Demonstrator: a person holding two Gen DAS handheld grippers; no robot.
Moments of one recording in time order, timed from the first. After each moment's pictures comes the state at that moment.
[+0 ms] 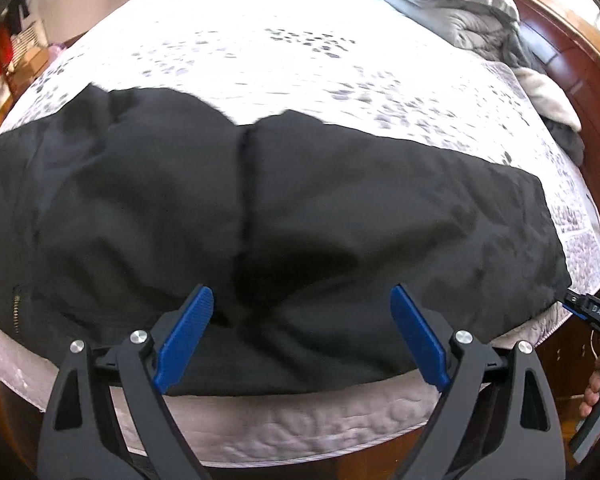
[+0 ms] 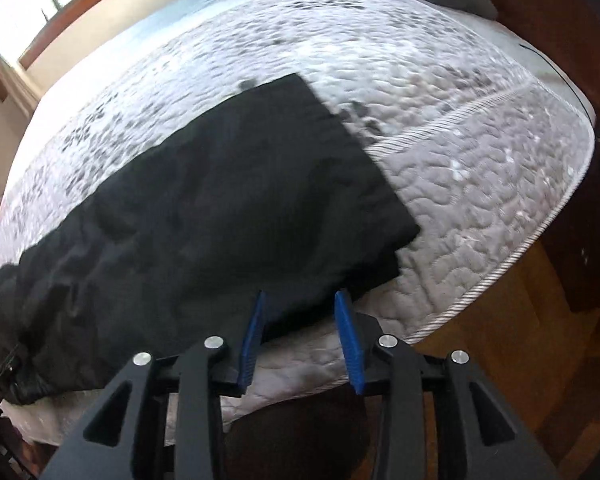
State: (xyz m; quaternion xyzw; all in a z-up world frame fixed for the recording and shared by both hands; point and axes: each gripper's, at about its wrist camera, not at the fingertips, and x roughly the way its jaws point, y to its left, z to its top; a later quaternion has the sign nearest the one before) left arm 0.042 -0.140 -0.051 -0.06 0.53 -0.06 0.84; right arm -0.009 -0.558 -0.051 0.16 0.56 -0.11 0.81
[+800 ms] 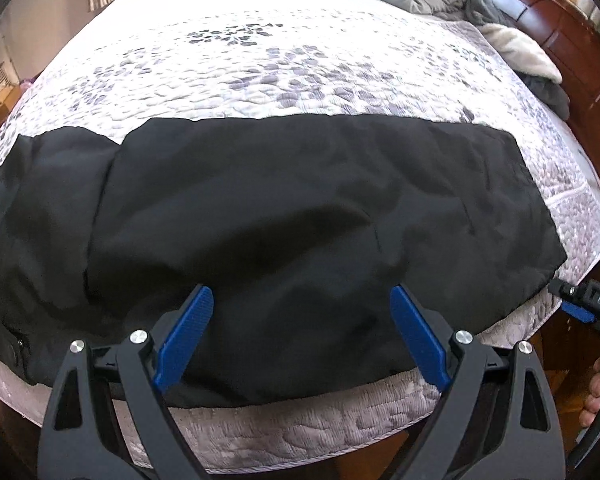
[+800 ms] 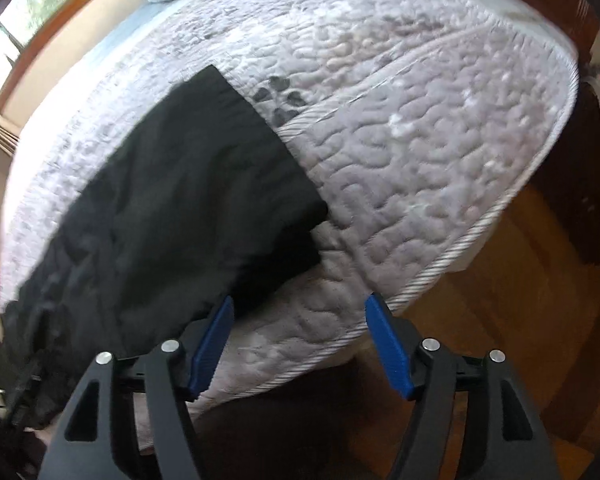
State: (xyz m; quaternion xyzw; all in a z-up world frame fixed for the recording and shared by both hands) left arm 0.048 -0.235 -0.063 0.00 0.54 -0.09 0.83; right arm -0.025 -0.625 -0.076 0.26 0.57 -0.12 0.77
